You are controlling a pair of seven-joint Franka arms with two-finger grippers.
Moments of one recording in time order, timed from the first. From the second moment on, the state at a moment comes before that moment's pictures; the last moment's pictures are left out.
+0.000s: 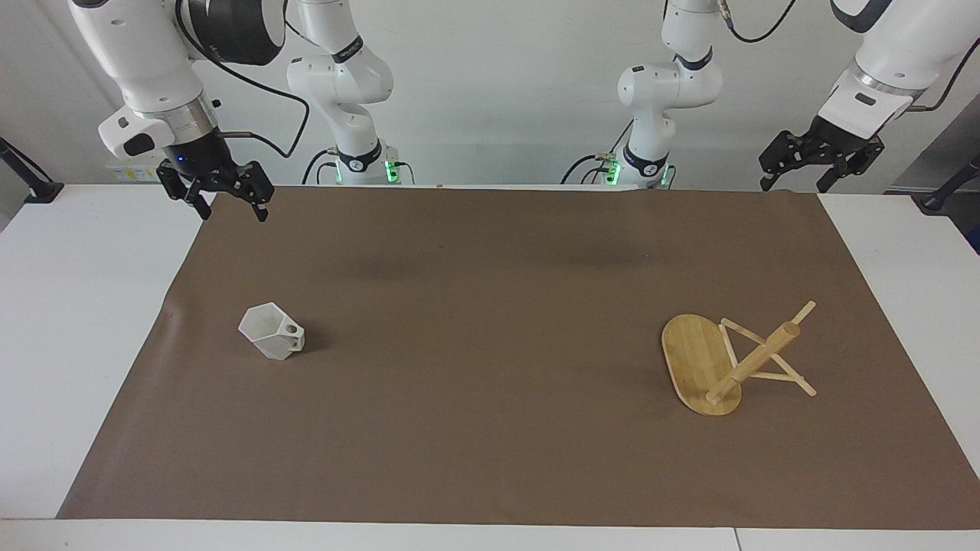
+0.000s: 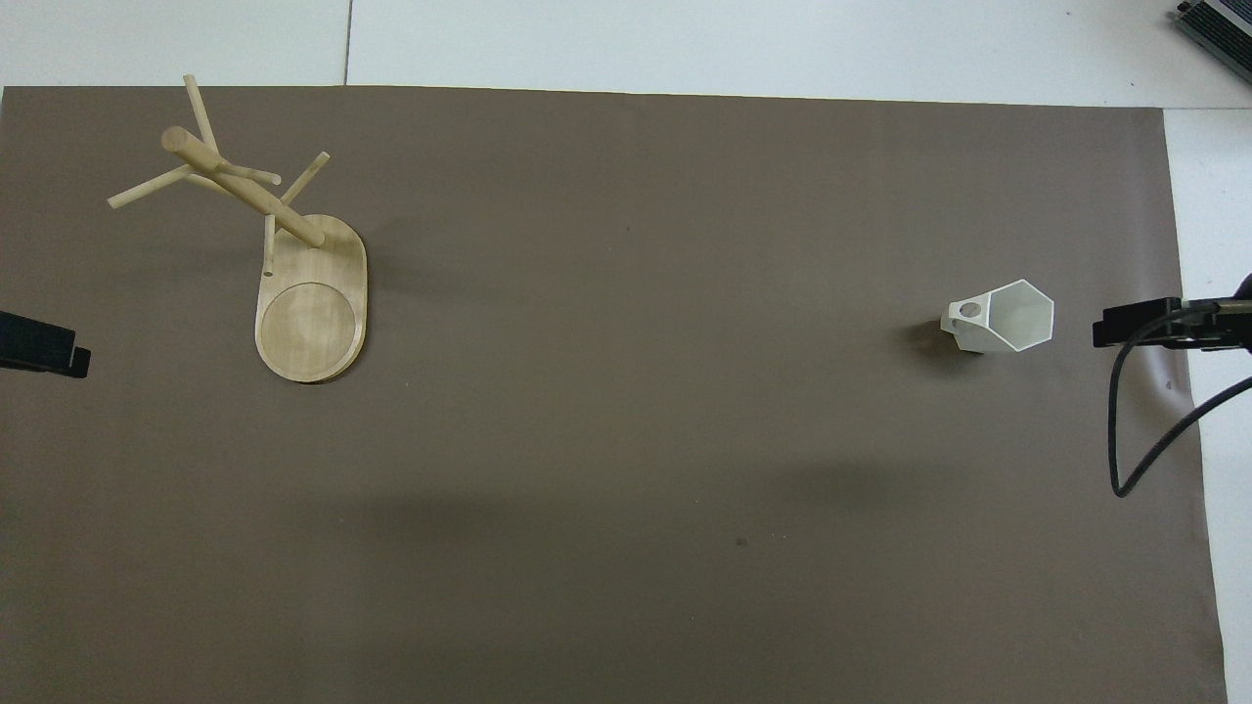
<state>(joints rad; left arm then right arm) 0.02 -0.08 -0.02 -1.58 -0.02 1.45 0.08 -0.03 -0.09 -0.05 -1.76 0.00 1.72 -0.03</state>
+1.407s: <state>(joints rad) 0.02 -0.08 -0.02 -1.58 -0.02 1.45 0.08 -0.06 0.10 -0.05 -1.92 0.00 2.13 -0.24</state>
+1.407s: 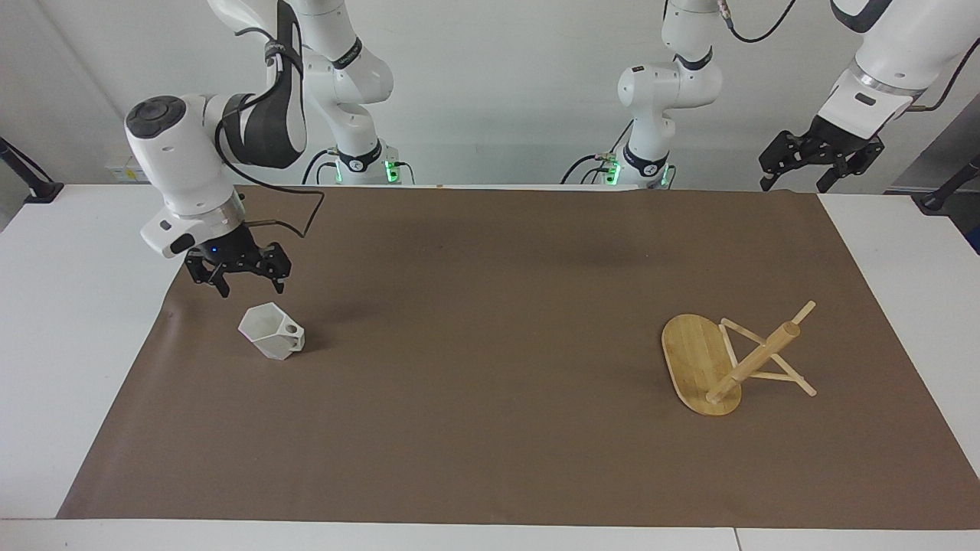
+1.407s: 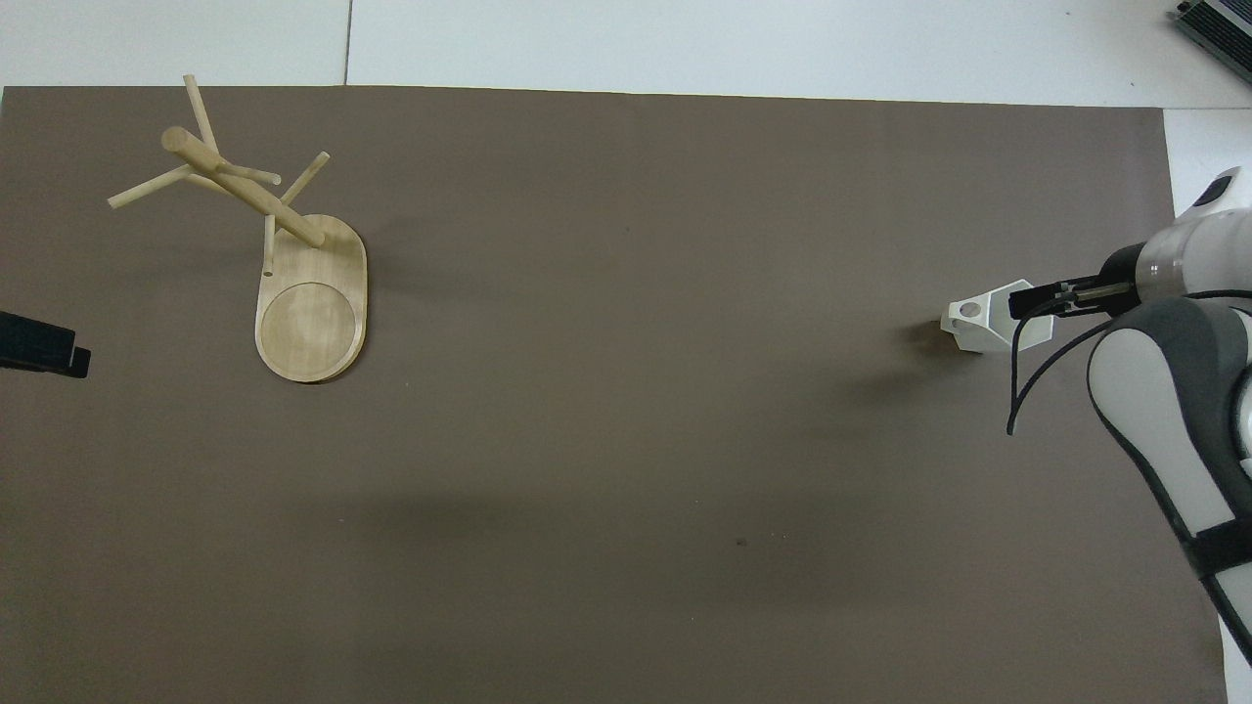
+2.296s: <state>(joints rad) 0.02 -0.08 -0.02 -1.58 -0.02 1.45 0.08 -0.12 0.22 -0.05 -1.97 0.00 2.33 -0.38</state>
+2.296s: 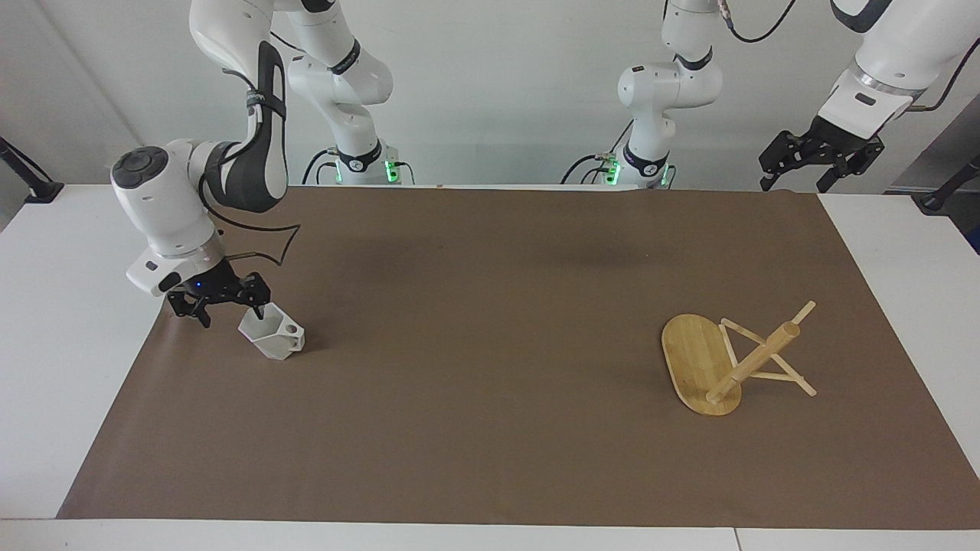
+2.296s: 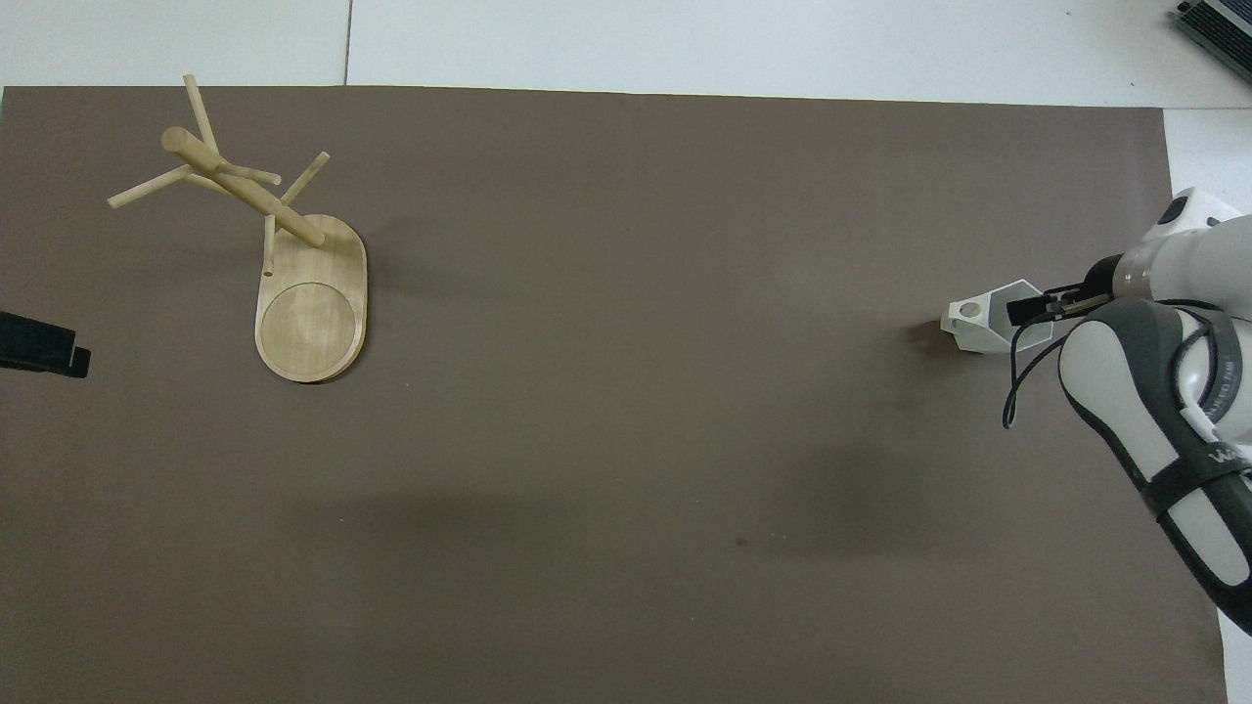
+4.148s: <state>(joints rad) 0.02 -0.08 -0.02 -1.58 -0.02 1.45 0.08 -0.10 0.20 -0.04 -1.99 0.00 2.32 -0.29</state>
